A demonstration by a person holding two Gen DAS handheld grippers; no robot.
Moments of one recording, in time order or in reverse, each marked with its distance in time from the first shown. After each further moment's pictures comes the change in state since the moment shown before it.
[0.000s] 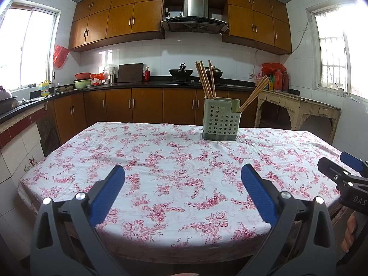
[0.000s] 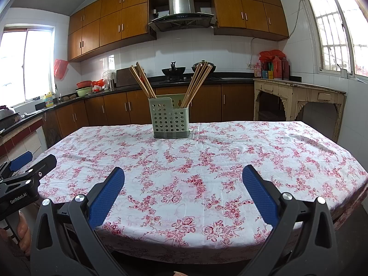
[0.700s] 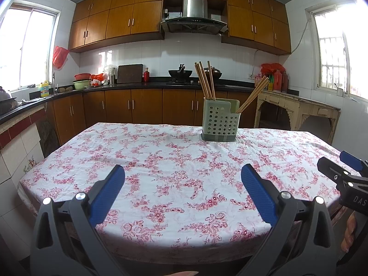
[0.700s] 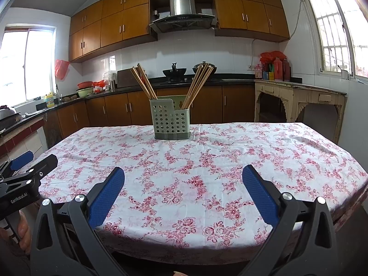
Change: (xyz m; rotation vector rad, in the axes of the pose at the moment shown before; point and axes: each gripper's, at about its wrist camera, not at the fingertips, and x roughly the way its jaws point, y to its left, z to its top) left arm -0.001 -0.002 0.000 -0.002 -0.003 -0.002; right arm -0.003 0.002 0.002 -0.005 -0.009 0.004
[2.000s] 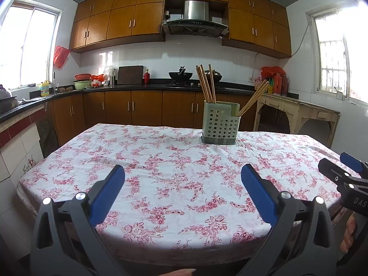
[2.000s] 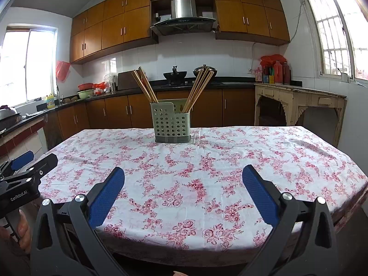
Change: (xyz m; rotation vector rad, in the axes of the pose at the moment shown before) left arm -0.002 -0.004 0.004 -0.009 -0.010 -0.001; right arm 0.000 0.001 0.005 -0.006 -0.008 -0.001
